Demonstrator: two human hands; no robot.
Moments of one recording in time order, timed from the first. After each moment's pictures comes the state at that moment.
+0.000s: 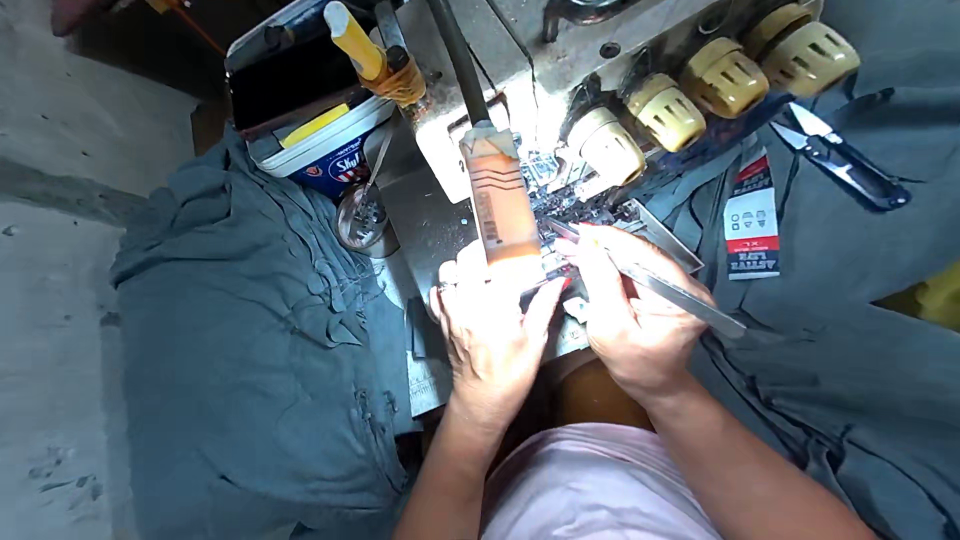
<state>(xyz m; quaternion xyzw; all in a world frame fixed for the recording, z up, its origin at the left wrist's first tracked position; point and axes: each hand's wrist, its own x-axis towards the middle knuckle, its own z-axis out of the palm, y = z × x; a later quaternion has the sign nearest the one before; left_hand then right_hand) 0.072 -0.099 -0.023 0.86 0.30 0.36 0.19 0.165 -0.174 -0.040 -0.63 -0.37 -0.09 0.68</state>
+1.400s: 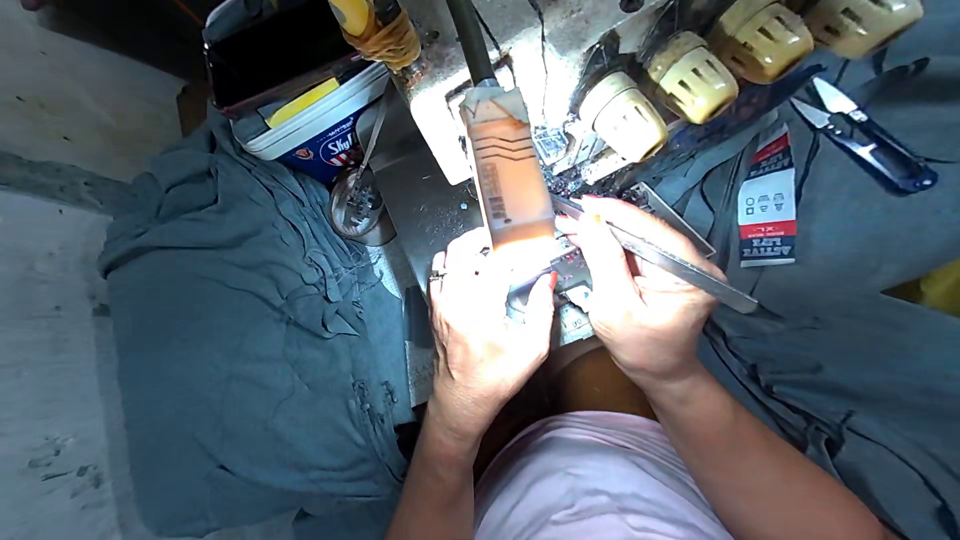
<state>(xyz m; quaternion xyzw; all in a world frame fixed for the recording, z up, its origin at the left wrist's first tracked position) 0.060 -0.090 -0.018 0.88 0.24 0.35 0.20 0.167 -0.171 -0.036 -0.63 -0.36 -0.06 0.68</state>
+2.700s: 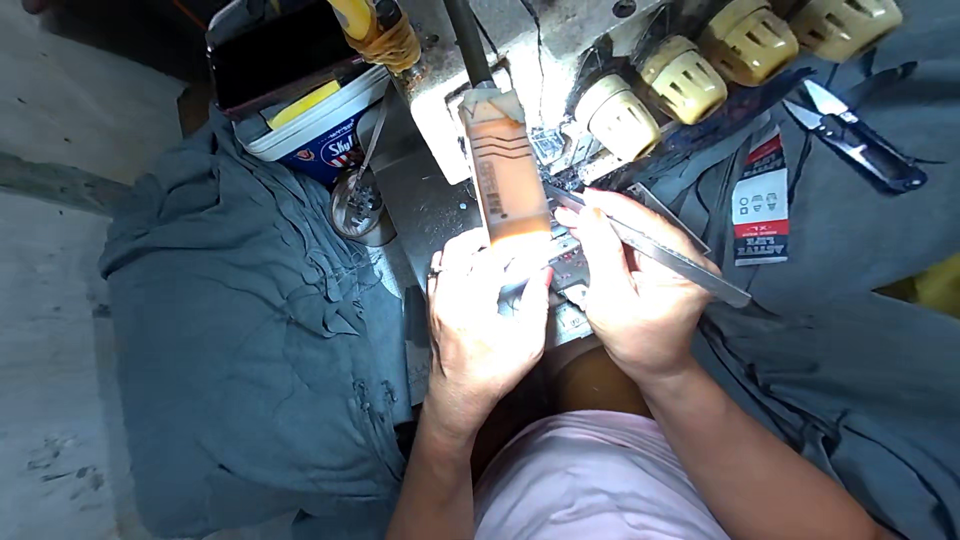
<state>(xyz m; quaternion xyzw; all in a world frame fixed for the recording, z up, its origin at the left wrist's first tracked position) 0.058 -0.088 -0.016 0.87 0.23 0.37 0.23 0.167 -0.168 -0.036 -0.63 -0.36 -0.08 0.69</state>
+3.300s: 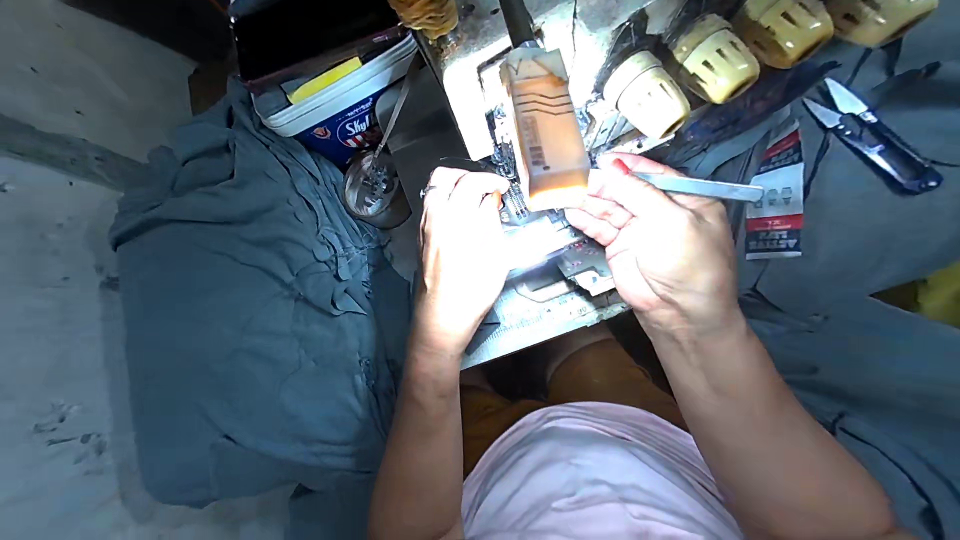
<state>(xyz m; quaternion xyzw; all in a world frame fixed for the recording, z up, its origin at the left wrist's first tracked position) 0.069 -0.051 0.007 0.90 0.26 0.27 0.23 0.187 -0.166 -0.005 -0.50 -0.09 0.31 0.81</state>
